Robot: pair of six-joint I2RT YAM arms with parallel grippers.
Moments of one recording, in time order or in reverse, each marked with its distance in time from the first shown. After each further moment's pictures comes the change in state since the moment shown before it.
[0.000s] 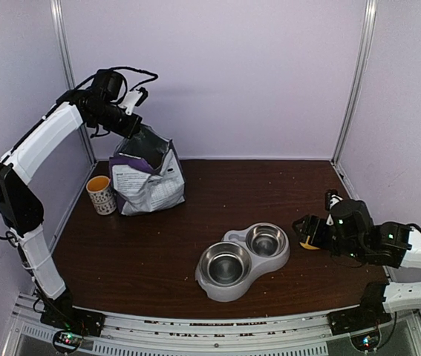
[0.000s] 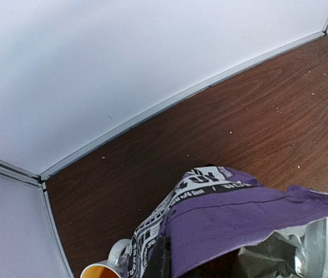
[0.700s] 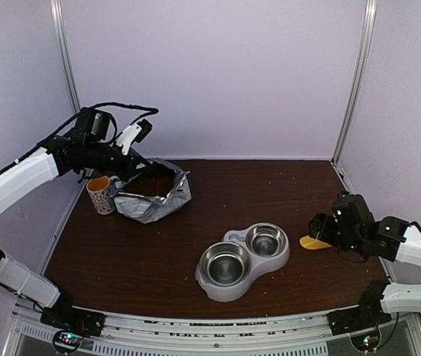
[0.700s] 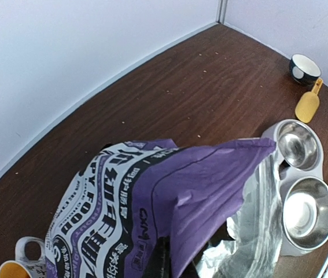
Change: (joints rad) left arm -0.093 -0.425 -0.686 0.325 0.305 0.012; right arm -0.207 0.042 -0.011 -0.094 0.010 -0.029
